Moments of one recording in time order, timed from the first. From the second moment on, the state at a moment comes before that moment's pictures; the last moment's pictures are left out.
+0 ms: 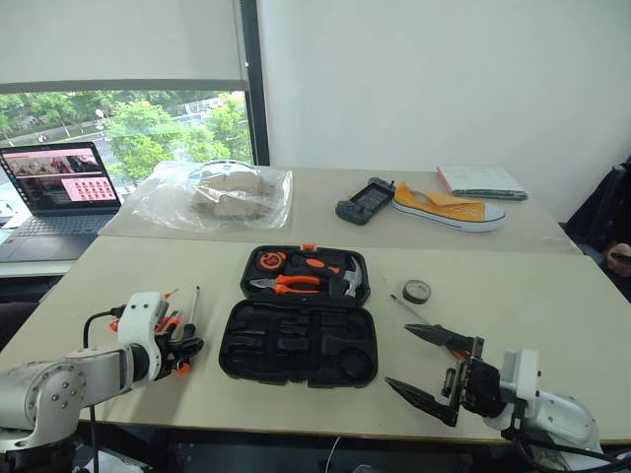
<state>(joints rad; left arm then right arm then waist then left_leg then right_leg) -0.19 0.65 0.44 -0.38 -0.85 1.47 -0.07 0.18 -0.53 -0.12 -0.36 0.53 -0.20 1.03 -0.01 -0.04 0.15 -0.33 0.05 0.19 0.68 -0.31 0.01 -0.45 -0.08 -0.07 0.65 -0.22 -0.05</state>
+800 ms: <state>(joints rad) -0.64 0.82 -0.23 0.18 -0.19 0.12 -1.32 0.30 -0.57 -0.21 -0.41 0.52 -0.19 0.96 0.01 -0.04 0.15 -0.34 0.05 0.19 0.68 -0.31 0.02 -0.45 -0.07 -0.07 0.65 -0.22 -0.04</state>
